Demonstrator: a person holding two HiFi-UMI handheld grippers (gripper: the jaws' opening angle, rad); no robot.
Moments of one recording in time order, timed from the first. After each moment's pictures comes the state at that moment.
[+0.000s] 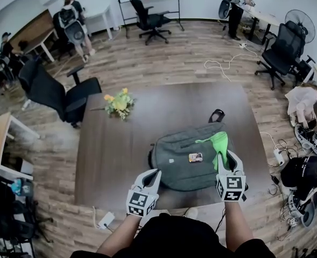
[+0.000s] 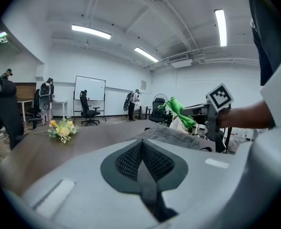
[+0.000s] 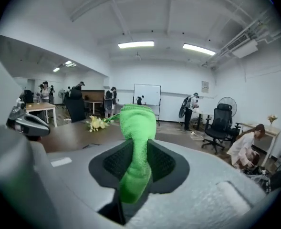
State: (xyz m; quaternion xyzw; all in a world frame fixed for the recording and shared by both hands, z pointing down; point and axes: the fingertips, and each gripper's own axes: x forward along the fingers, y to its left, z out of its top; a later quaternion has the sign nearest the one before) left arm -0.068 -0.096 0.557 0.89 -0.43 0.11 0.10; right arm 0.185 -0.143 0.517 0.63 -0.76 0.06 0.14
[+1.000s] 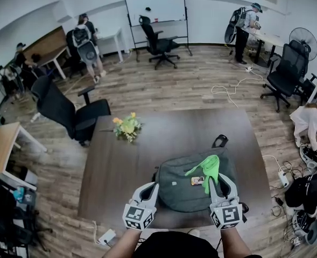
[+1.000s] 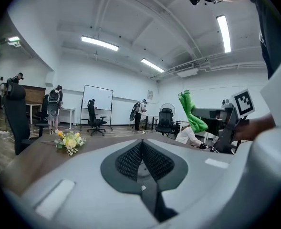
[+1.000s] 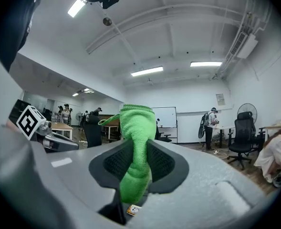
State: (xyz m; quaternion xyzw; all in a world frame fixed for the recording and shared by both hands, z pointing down) left arm -0.084 -0.119 0.509 0.87 -0.48 0.05 0.08; right arm 0.126 -0.121 0.444 0.55 -0.83 -0.01 0.01
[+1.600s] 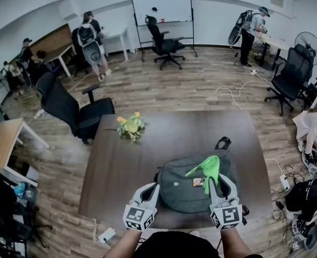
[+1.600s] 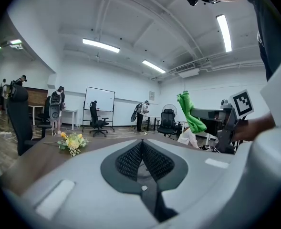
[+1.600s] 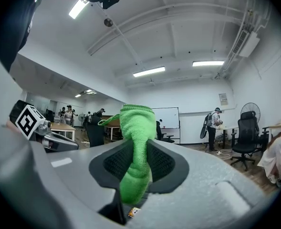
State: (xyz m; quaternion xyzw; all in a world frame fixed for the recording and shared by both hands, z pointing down) left arm -0.089 -0.114 0.504 0.87 -0.49 0.05 0.07; right arm 0.118 -0.125 0.442 0.54 -0.84 -0.02 0.00
